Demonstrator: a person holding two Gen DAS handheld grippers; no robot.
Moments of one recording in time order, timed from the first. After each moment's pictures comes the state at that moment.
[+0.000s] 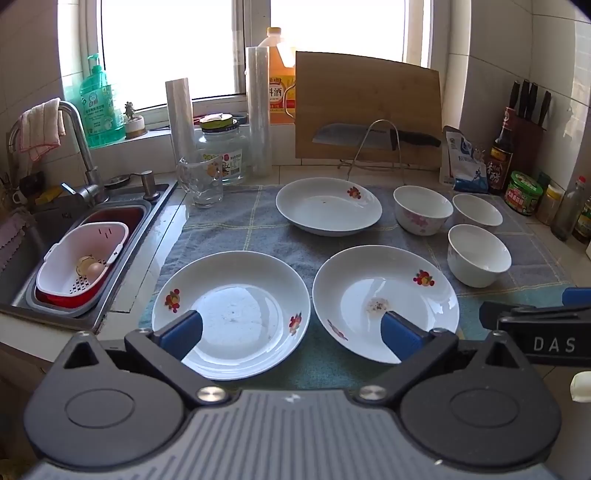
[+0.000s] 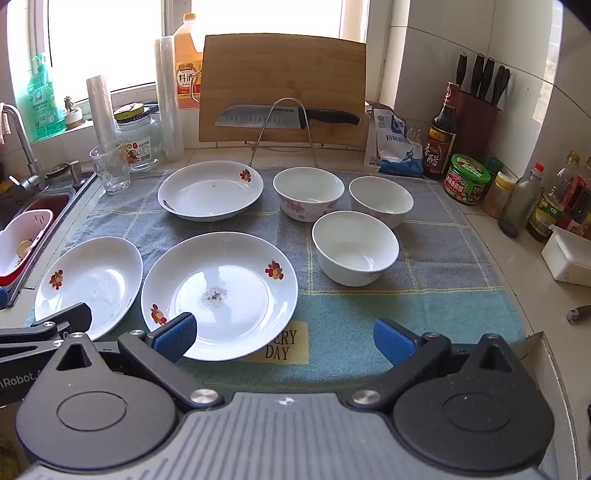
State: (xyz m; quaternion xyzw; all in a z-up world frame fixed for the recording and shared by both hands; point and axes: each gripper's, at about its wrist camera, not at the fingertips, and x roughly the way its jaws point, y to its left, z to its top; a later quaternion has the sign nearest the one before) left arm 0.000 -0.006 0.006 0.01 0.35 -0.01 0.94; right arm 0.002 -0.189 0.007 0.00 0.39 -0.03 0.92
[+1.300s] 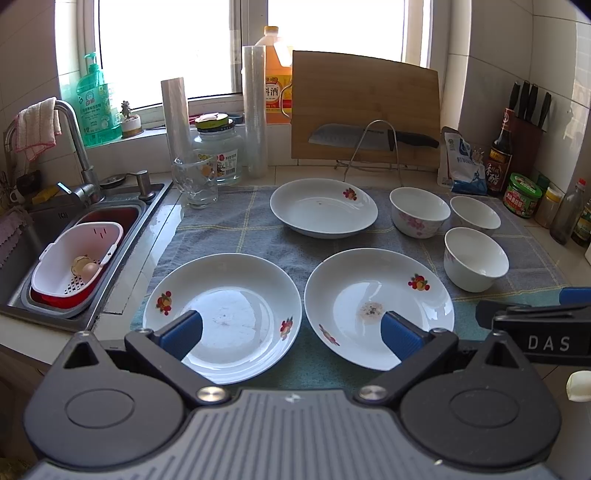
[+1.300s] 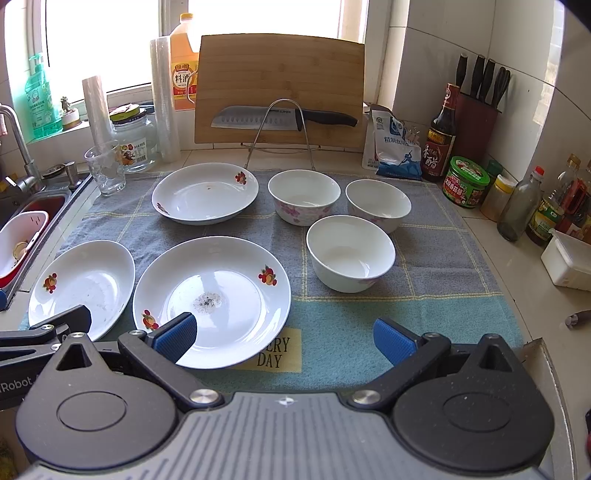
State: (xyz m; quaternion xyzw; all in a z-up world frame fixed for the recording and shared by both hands) left arm 0.002 -0.008 0.005 0.01 0.35 -0.01 0.94; right arm 0.010 -0.194 0.007 -0.01 0.39 -0.03 0.92
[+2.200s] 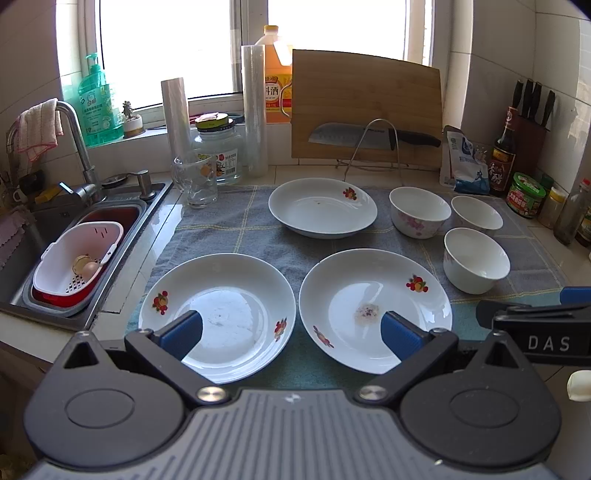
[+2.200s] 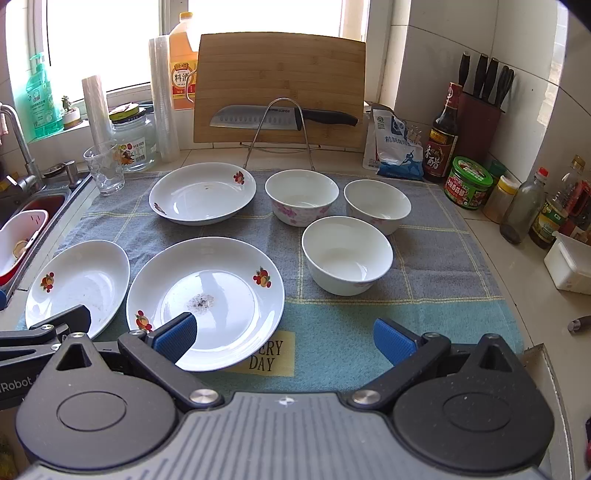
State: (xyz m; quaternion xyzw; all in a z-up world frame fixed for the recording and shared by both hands) left arm 0.005 -0.015 0.002 0.01 0.35 0.00 0.94; right arm 0.015 -0.199 0.005 -0.01 0.39 -0.03 0.92
